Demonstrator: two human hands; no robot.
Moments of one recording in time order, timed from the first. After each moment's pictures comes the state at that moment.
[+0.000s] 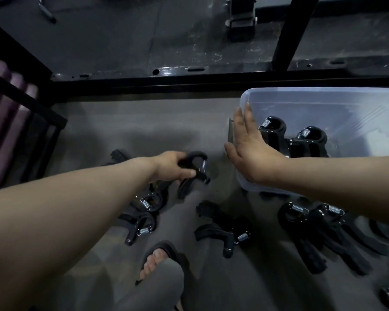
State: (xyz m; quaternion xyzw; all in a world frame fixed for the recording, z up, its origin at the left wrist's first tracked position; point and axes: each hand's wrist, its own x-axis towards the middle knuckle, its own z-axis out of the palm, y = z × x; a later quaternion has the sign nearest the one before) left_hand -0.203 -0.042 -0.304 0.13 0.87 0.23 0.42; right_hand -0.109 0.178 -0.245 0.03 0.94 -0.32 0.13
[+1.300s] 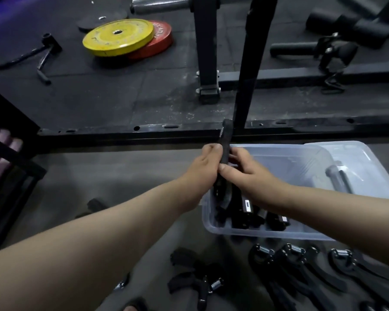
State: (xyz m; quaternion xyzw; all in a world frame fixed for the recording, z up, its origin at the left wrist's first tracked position) left_hand -0.158 0.112 -0.178 0.11 0.73 0.61 0.28; right_hand -0.091 0.237 -0.182 0.08 0.72 -0.69 0.05
